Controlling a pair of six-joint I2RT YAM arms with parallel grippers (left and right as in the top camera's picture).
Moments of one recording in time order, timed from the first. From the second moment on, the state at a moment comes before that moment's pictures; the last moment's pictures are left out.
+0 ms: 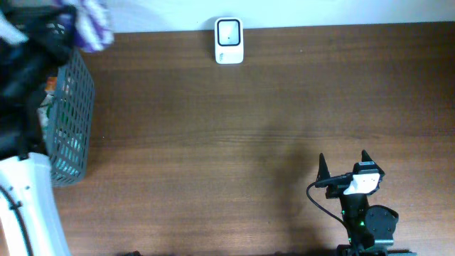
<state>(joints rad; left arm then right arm) 0.32 1.39 1.60 -0.29 0.79 -0.68 -0.05 0.01 0.01 -0.07 -0.07 -0.04</state>
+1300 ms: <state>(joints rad) 0.24 1.43 1.77 -0.73 -0.07 -0.36 -0.05 0.01 0.01 -0.07 -0.08 -0.04</state>
